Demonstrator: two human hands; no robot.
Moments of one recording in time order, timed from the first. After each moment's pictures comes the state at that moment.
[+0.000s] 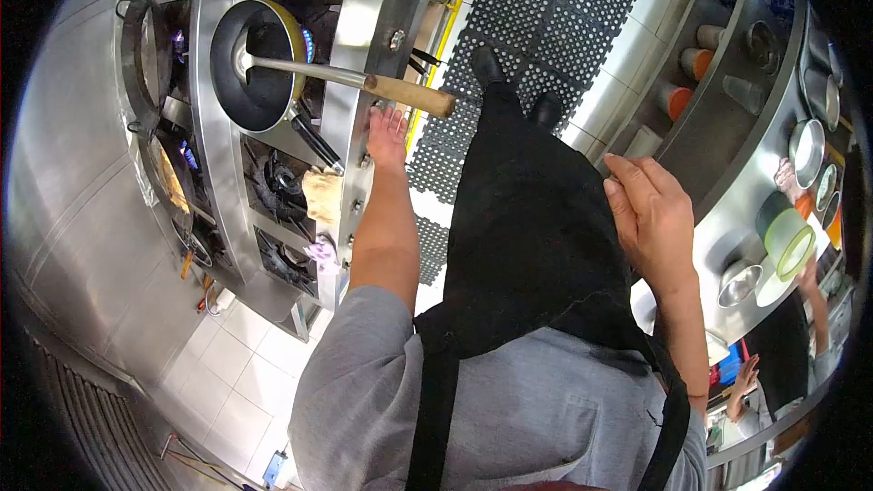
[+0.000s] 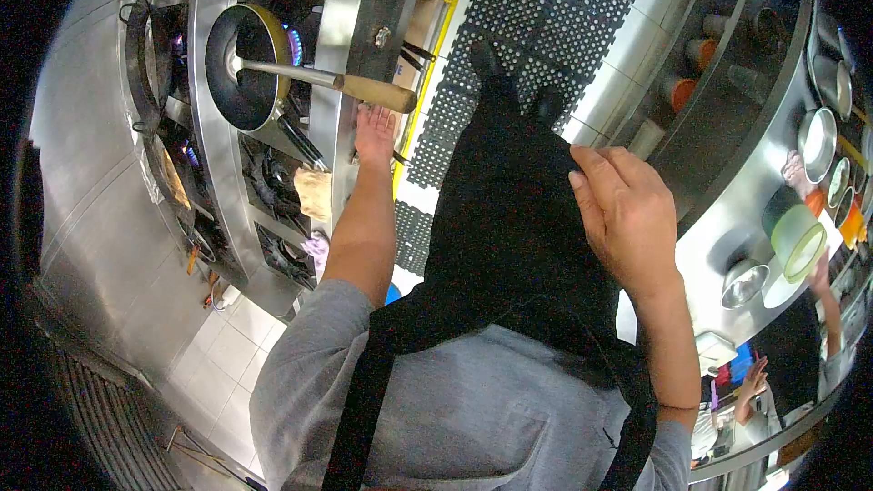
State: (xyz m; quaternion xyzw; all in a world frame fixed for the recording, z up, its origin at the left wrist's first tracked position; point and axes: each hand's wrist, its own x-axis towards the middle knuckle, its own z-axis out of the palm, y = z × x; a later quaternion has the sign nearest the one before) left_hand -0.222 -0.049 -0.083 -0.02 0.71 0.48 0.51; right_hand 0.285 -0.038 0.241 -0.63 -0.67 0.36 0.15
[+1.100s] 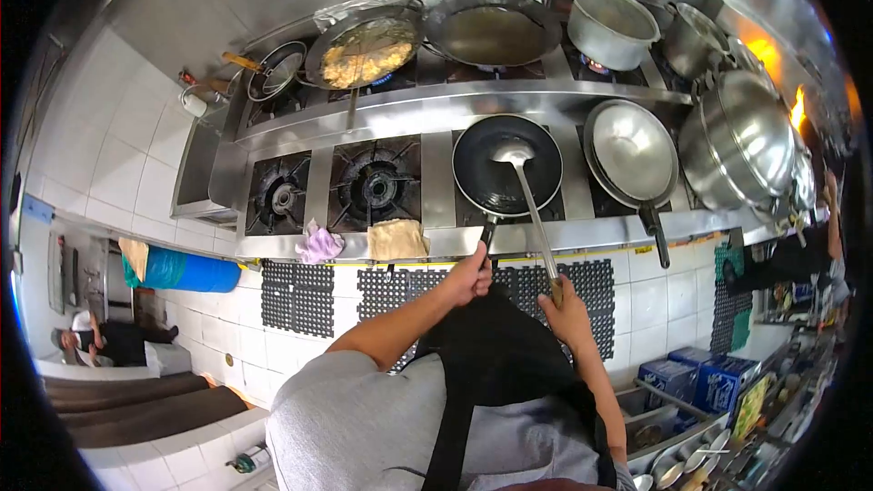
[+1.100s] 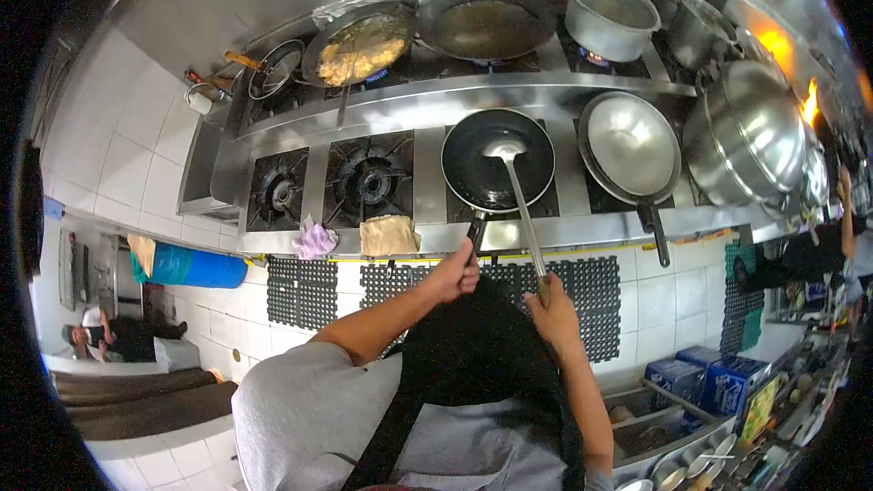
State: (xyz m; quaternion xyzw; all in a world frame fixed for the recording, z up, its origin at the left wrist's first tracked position) left_hand -0.157 -0.092 0.156 -0.12 0.46 0.60 0.64; right_hand 0.083 0.057 0.238 -0.40 -0.80 0.45 0.01
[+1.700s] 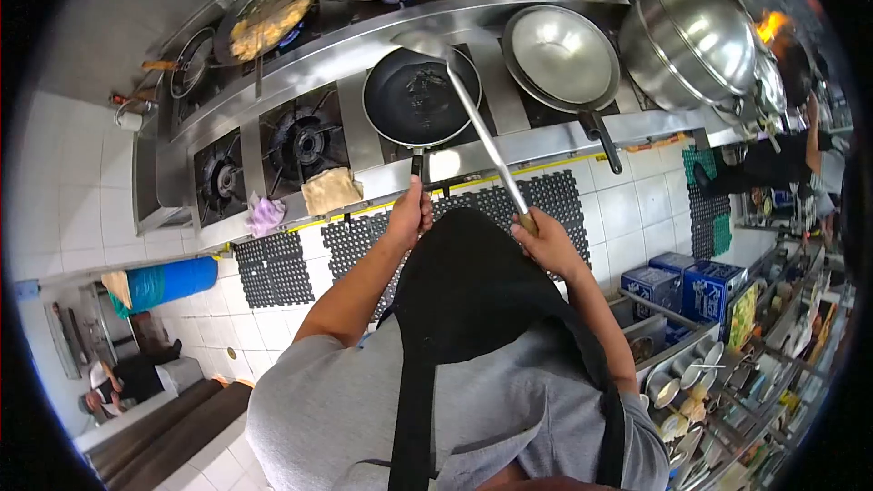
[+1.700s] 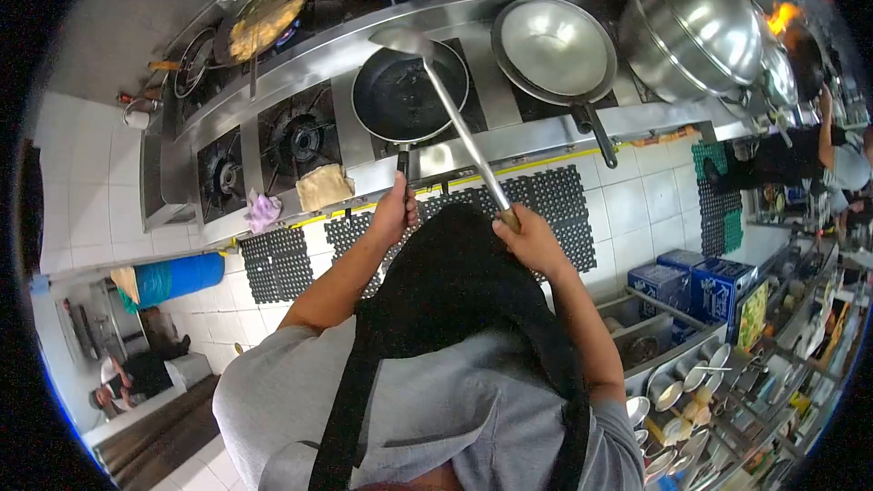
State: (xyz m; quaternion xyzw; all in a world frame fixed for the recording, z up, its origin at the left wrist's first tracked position) left_hand -0.132 -0.051 0.172 -0.10 0.60 0.59 0.54; right_hand 0.136 0.127 0.247 -0.37 -0.68 0.64 0.00
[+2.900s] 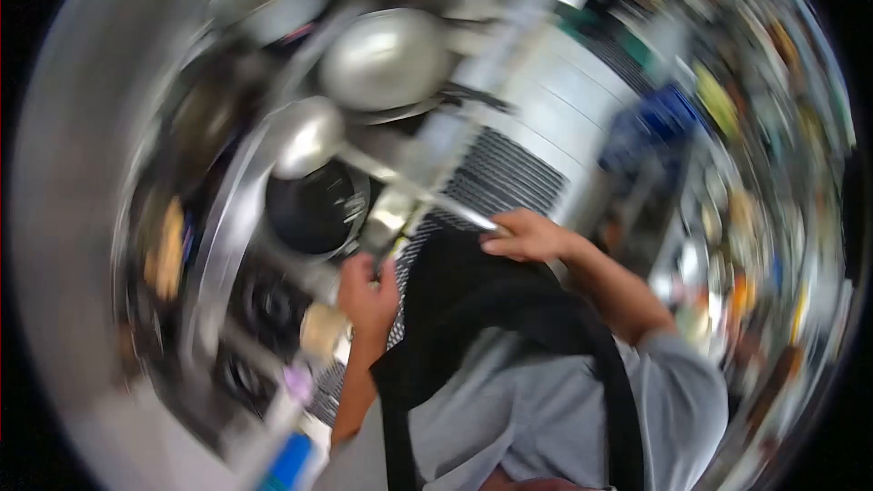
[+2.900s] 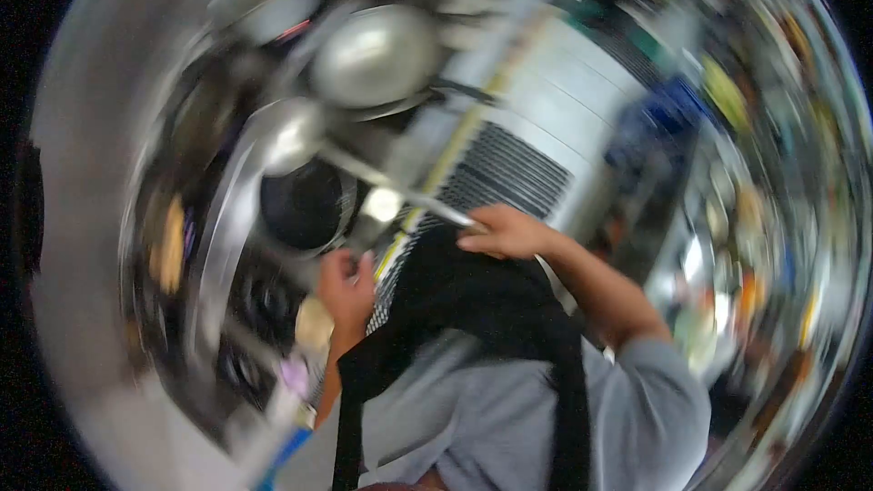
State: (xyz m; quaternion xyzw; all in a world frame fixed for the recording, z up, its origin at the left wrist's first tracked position) left_hand -0.163 0.031 0.338 0.51 0.78 0.32 0.17; right_hand 0.148 0.156 0.321 -0.39 -0.56 0.73 0.04
